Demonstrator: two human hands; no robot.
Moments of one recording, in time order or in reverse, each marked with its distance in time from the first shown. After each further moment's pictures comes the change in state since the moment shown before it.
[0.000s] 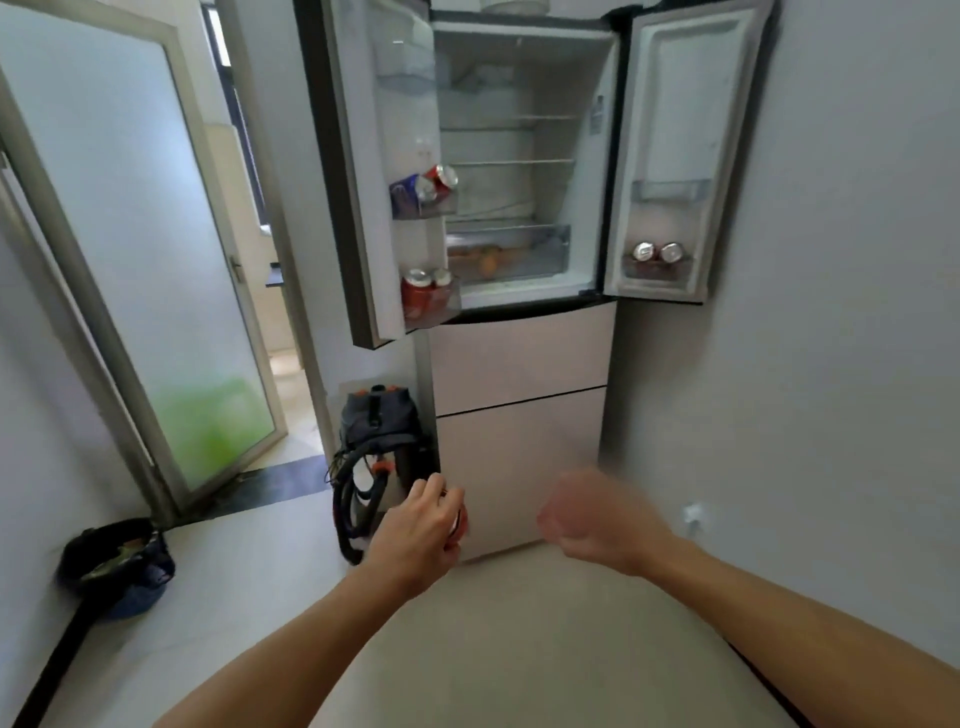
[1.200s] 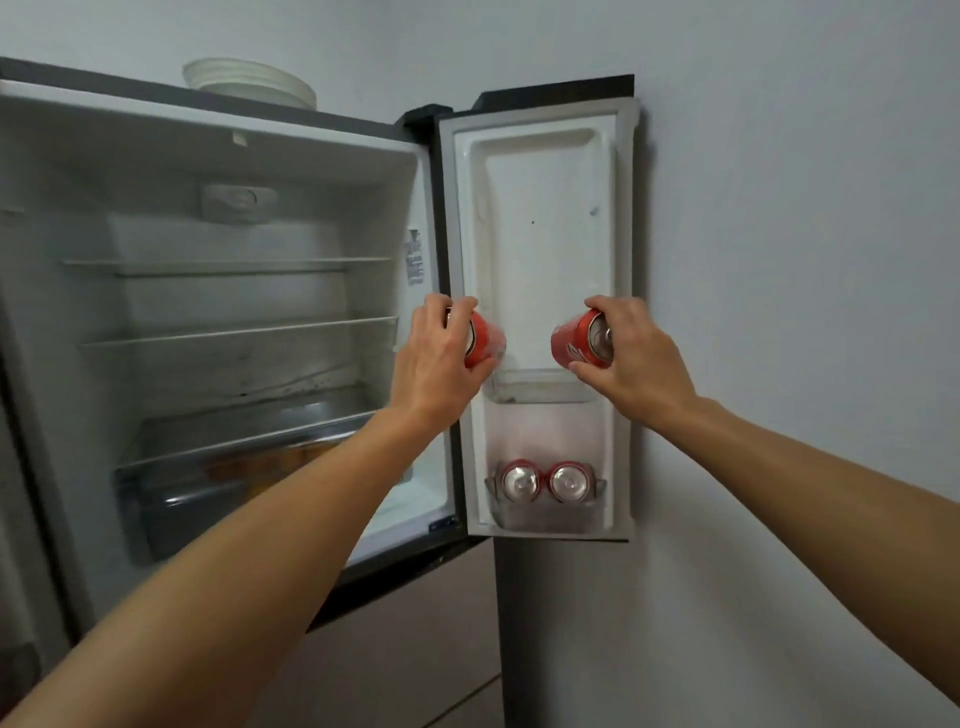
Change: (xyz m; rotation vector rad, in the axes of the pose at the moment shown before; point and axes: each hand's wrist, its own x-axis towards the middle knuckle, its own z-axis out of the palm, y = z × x) left_hand 0.831 0.060 -0.075 -0.363 0.775 0.204; right_hand 0.500 0.472 -0.293 -0.100 0.839 0.189
